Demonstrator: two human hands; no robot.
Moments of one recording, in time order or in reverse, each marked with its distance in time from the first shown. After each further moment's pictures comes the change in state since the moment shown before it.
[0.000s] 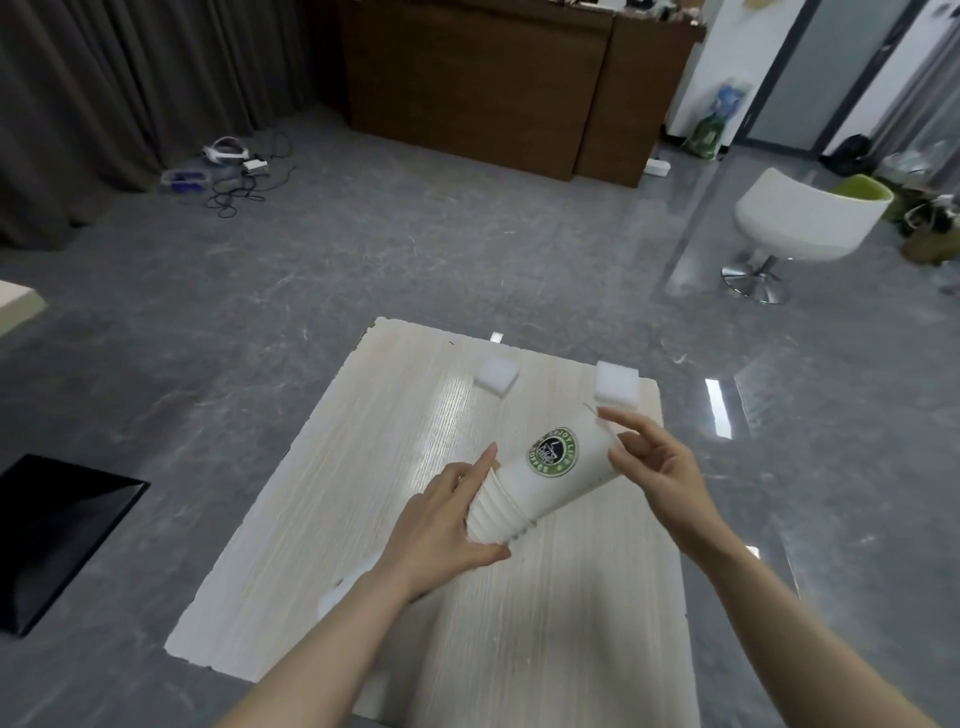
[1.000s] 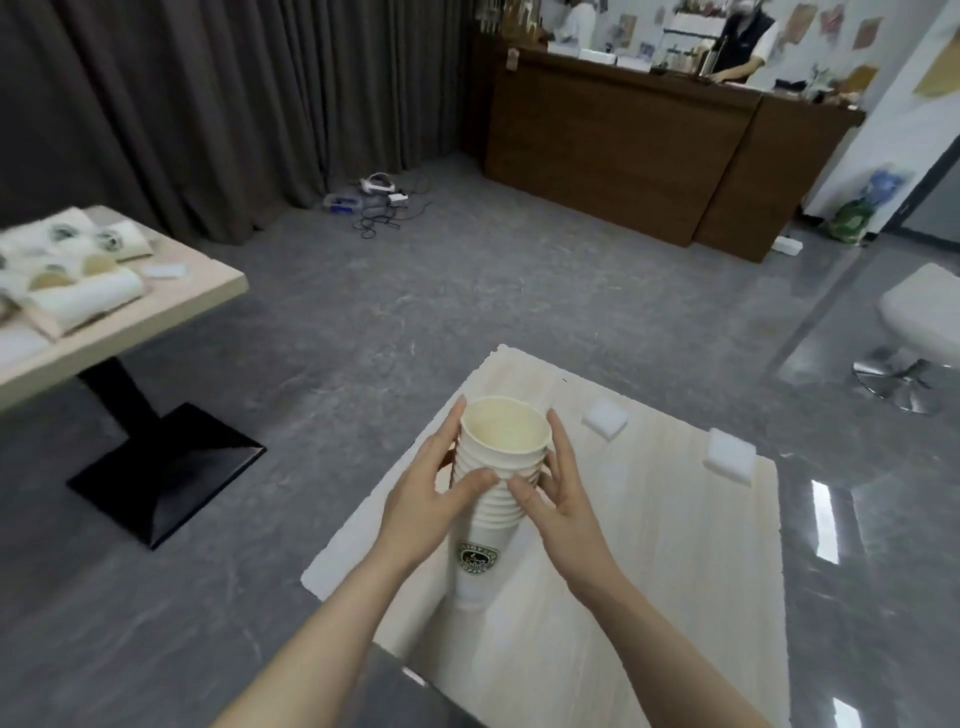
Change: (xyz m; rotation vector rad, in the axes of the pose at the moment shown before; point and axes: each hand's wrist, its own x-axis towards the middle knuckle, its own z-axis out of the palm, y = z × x) left_hand -0.082 -0.024 -0.097 -0.587 0.551 -0.179; right_hand -0.017 -0.011 0.198 0.070 -0.292 -0.020
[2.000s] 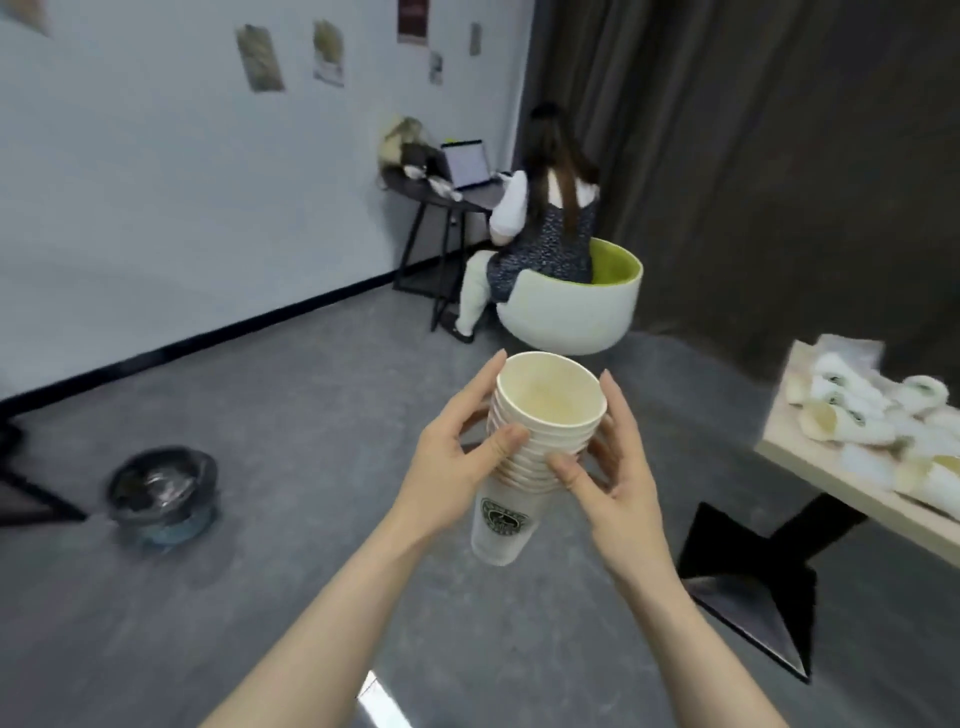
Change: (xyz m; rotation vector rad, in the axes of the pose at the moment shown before) left_hand -0.408 0.109 -0.207 0.226 1.661 0.054; right_hand -0.173 -0.106 0.406 0.293 -1.581 -0.345
